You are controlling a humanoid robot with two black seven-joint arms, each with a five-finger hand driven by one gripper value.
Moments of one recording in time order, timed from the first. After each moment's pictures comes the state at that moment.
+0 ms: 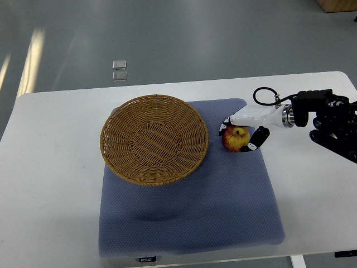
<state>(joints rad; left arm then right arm) 0.01 0.00 -0.09 -0.13 0.07 -0.05 -0.04 0.98 -0.47 0.18 0.87 -1.72 0.16 0.49</state>
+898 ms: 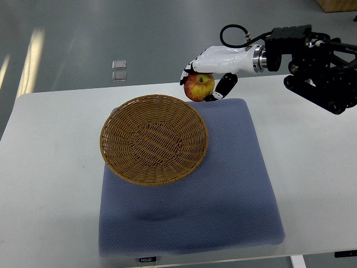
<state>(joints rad) 0.01 0.00 -0.09 -0.13 0.07 -0.05 -0.04 1.29 -0.33 0.19 0.89 -1.71 0.17 0.49</state>
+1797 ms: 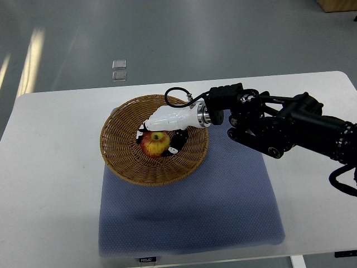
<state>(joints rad) 0.01 0.00 -0.09 -0.13 0.07 -0.05 -0.04 1.14 -0.06 0.15 0.79 -1.72 0.16 0.47</state>
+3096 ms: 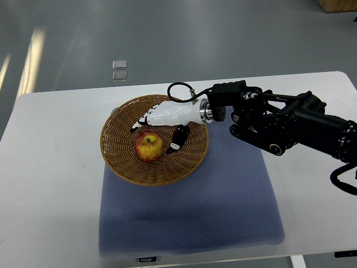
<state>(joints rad) 0.01 0.00 -0.09 -0.13 0.07 -0.05 -0.04 1.15 -0.08 0.17 0.79 -1.70 0.16 0.47</state>
